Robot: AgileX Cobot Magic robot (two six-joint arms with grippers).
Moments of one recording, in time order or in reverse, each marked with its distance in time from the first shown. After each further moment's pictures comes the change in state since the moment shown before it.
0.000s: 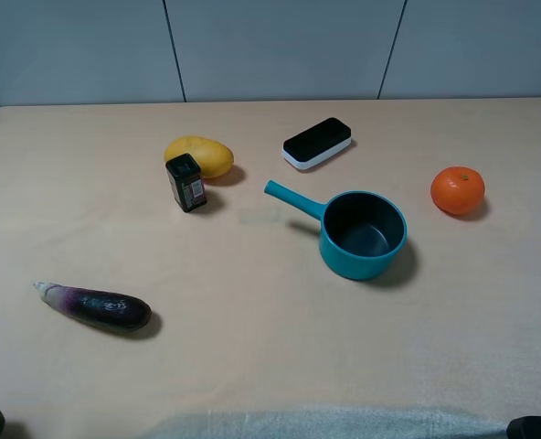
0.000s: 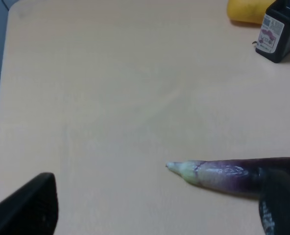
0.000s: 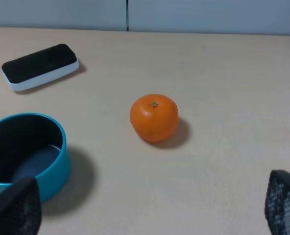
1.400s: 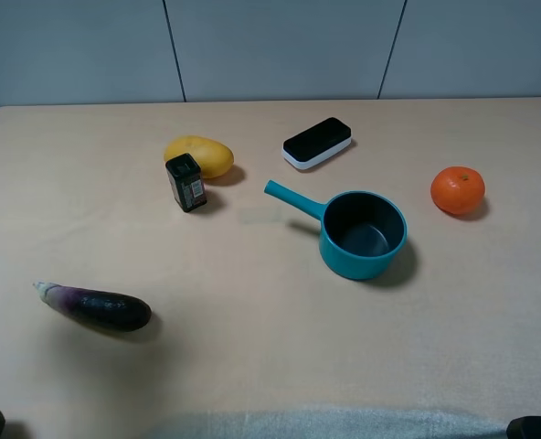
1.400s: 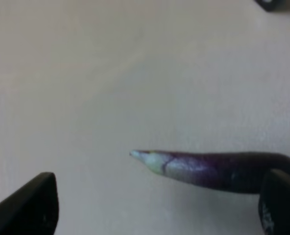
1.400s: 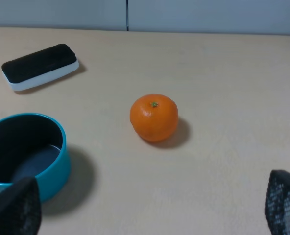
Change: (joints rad) left arm 0.000 0.938 -0.241 -0.092 -0.147 0.000; right arm 0.000 0.000 0.000 0.000 0.000 0.000
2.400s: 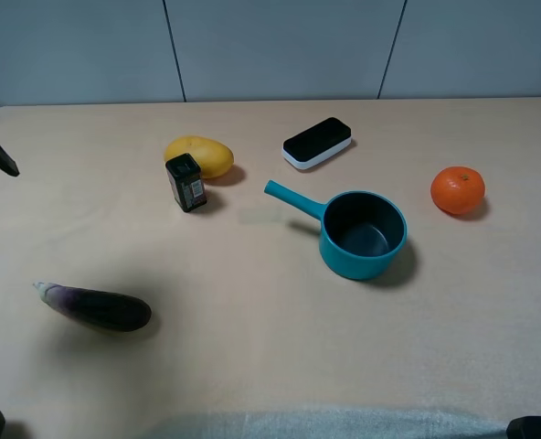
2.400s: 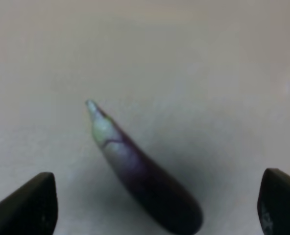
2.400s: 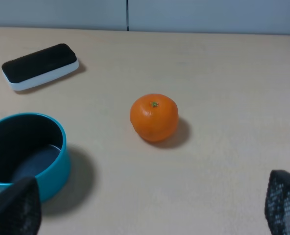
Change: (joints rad) left arm 0.000 0.184 -0.039 -0.012 -0.013 -0.819; right arm 0.000 0.000 0.000 0.000 0.000 0.000
